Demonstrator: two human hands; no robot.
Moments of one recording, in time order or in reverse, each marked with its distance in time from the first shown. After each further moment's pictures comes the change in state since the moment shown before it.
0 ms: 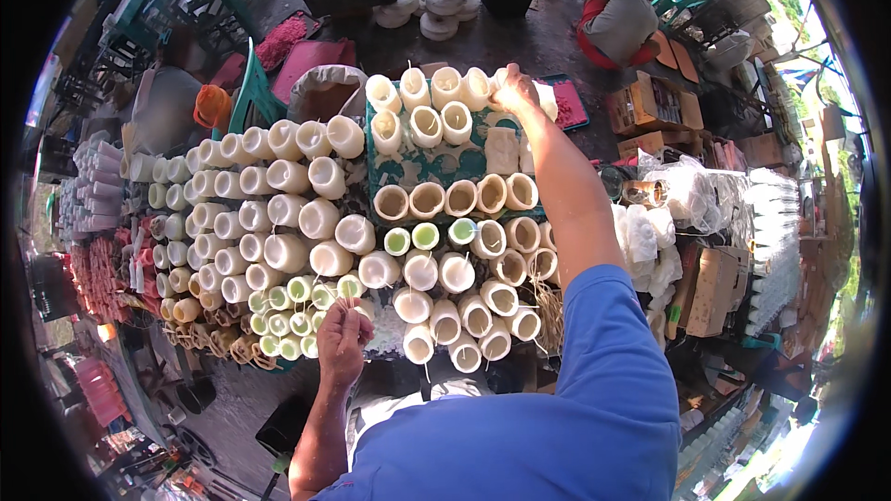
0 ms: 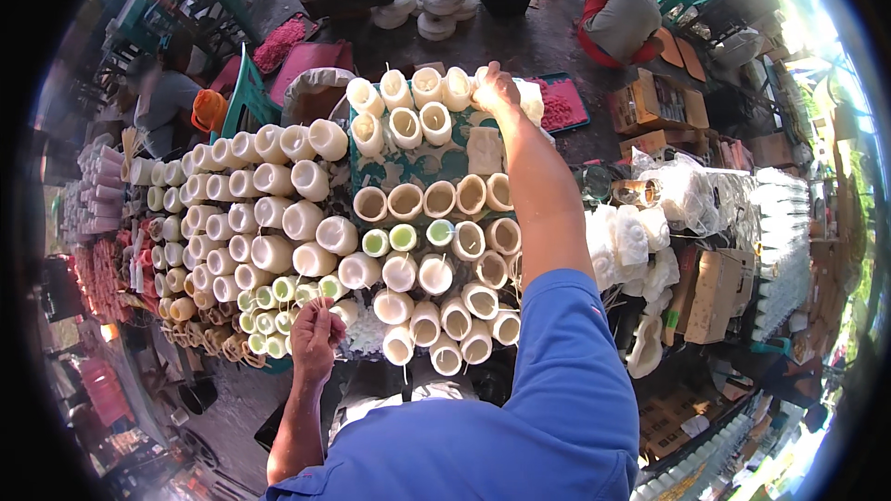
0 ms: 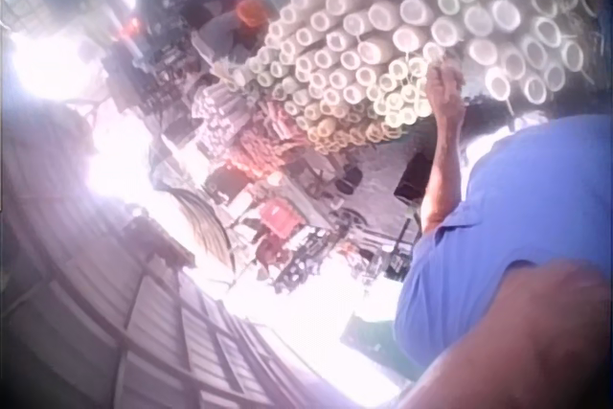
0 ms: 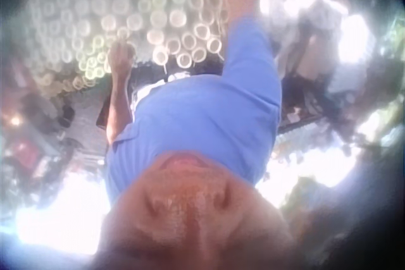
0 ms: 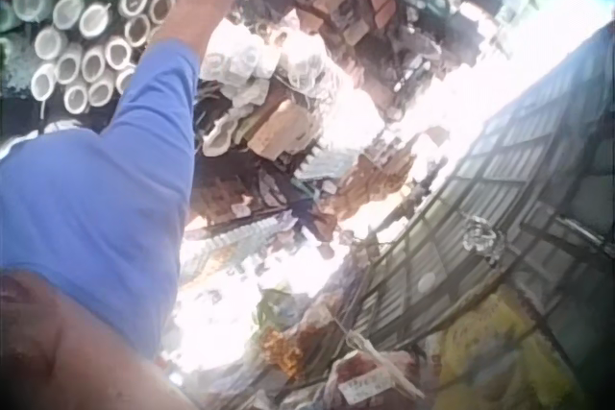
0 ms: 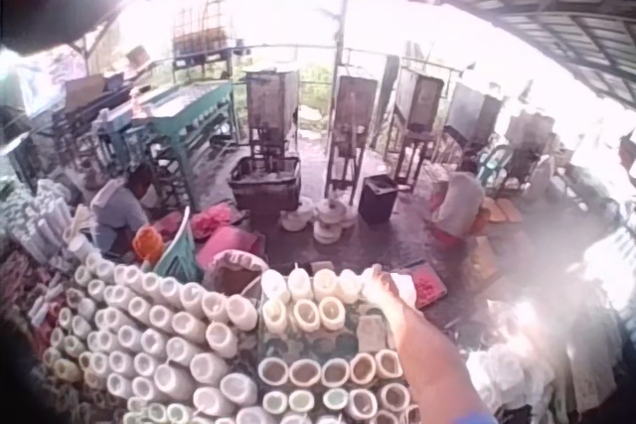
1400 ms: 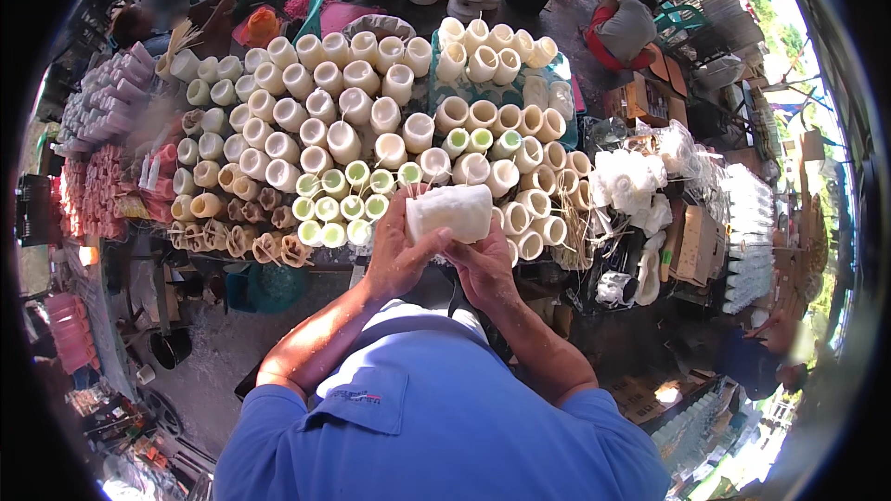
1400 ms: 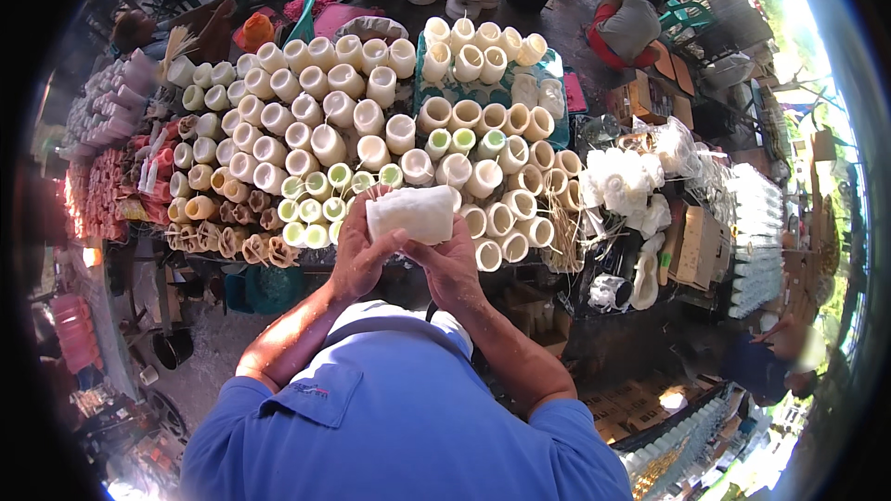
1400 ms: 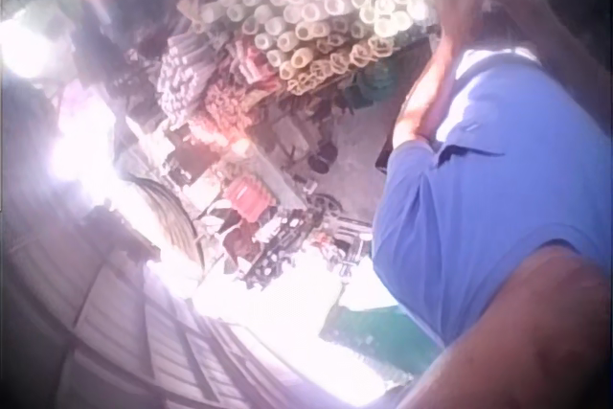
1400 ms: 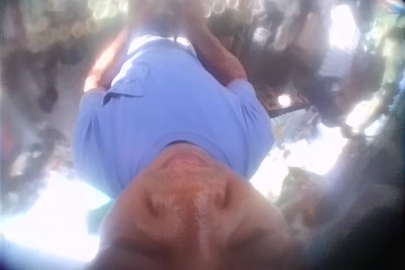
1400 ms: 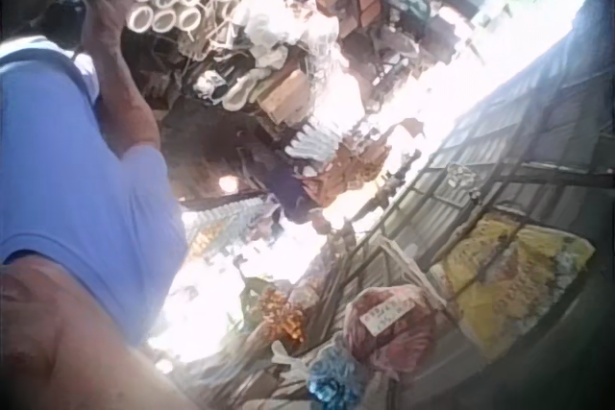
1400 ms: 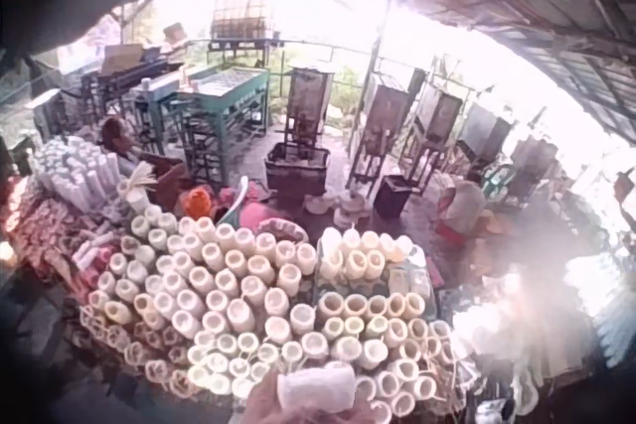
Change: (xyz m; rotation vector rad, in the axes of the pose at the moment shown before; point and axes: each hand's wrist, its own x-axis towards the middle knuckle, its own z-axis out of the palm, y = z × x) left_hand -0.098 0.044 -0.066 -0.105 -0.383 0.403; right_hand -0.589 -0.231 -0.015 1.792 -0.333 0.156
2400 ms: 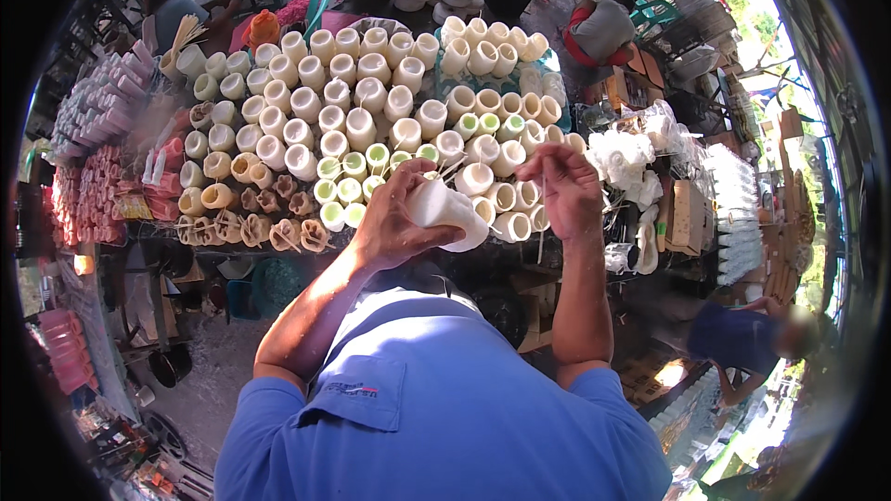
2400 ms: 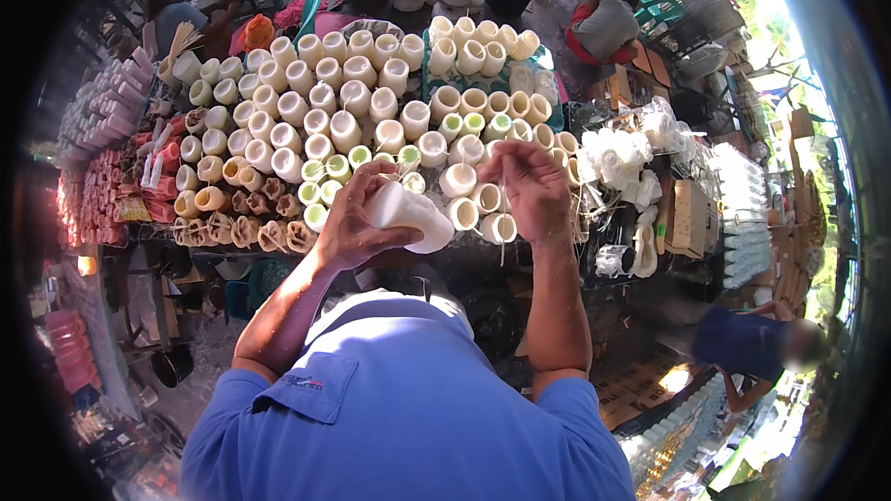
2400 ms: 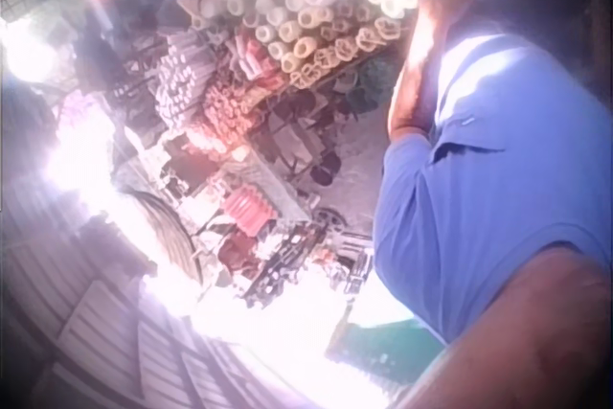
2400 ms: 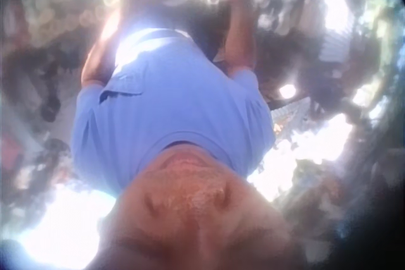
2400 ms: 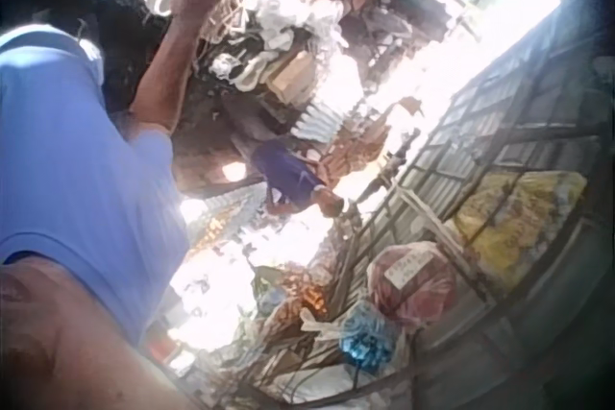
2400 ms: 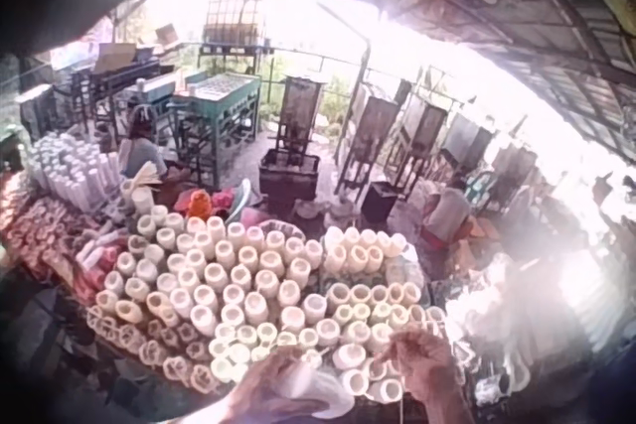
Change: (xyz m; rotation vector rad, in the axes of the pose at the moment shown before) left_hand -0.031 0.047 -0.075 0.412 -0.214 0.073; right_hand -0.004 -0.084 0.017 -0.301 -0.169 -0.351
